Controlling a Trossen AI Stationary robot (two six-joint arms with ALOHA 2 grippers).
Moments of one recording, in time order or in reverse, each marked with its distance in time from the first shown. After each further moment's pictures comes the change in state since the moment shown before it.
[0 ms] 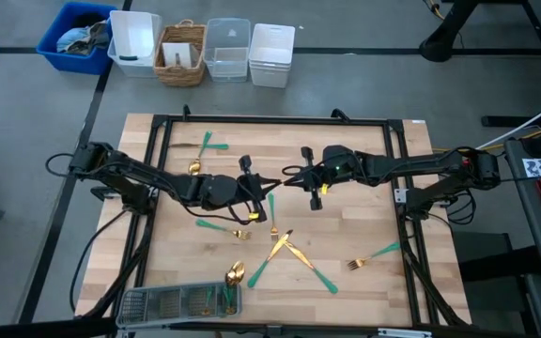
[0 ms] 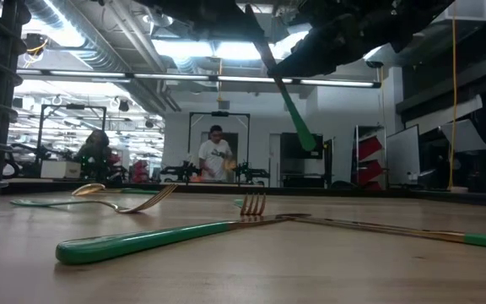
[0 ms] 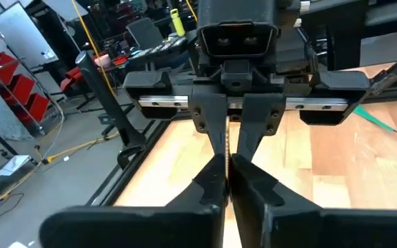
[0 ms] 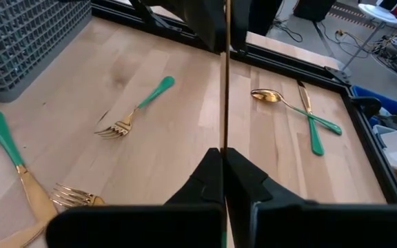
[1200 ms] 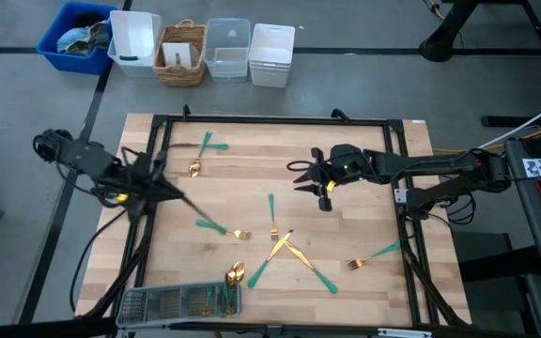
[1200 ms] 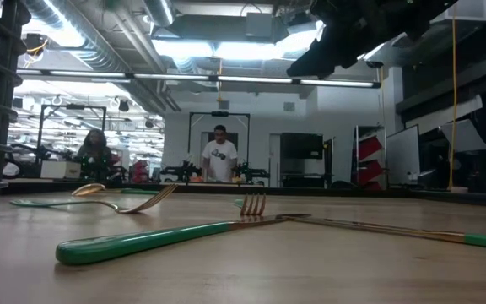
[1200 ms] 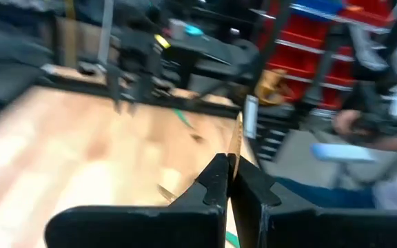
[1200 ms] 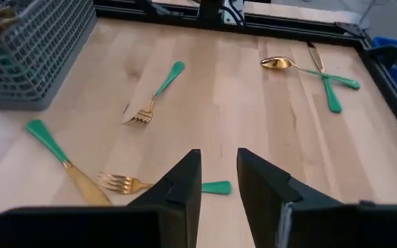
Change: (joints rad) left arm -0.330 -0.937 0.000 -0.937 0.241 -0.536; right arm 0.000 -0.105 0.001 -0.187 -0.010 0.181
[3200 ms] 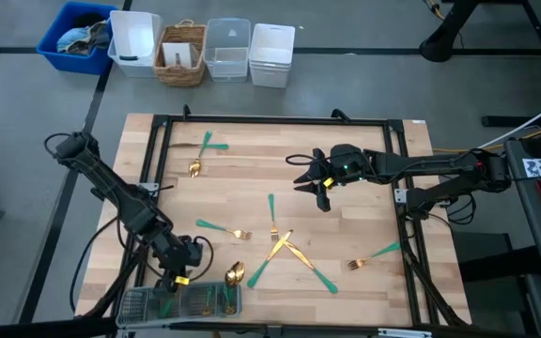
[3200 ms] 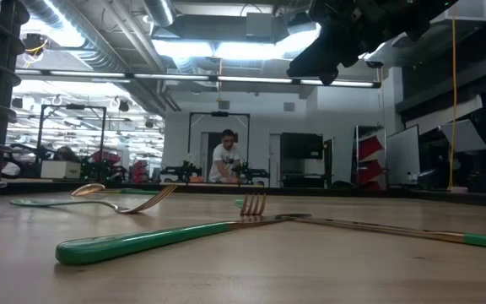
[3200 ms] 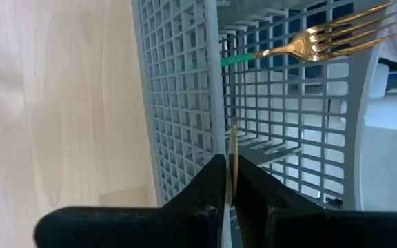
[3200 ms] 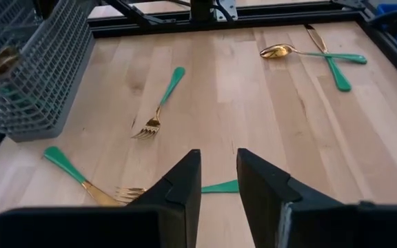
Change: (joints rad) left arm -0.230 0.711 0.000 -0.055 0.569 -0.529; right arm 0.000 0.000 0.000 0.004 0.000 0.168
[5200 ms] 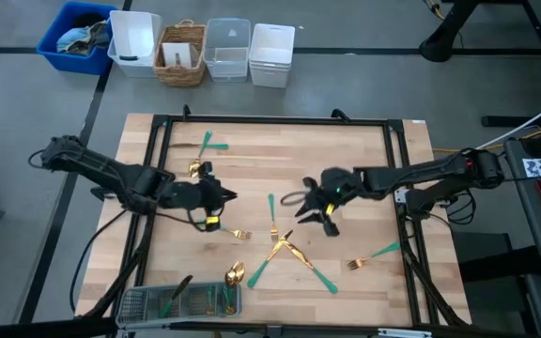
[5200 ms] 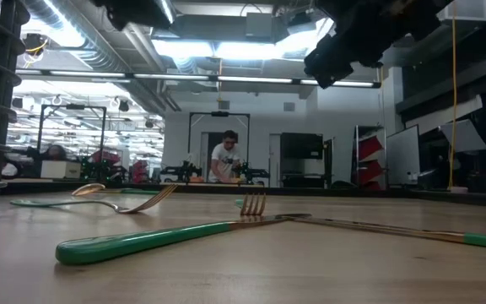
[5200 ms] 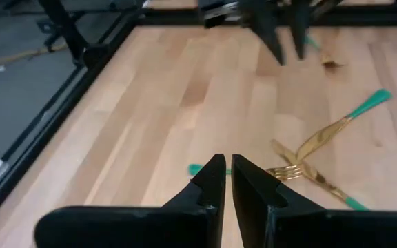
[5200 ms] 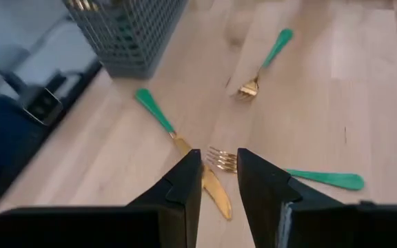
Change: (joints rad) left arm 0.401 -0.161 0.000 0.188 -0.783 0.645; right arm 0.169 0.080 0.000 -0.043 -0.136 -0.088
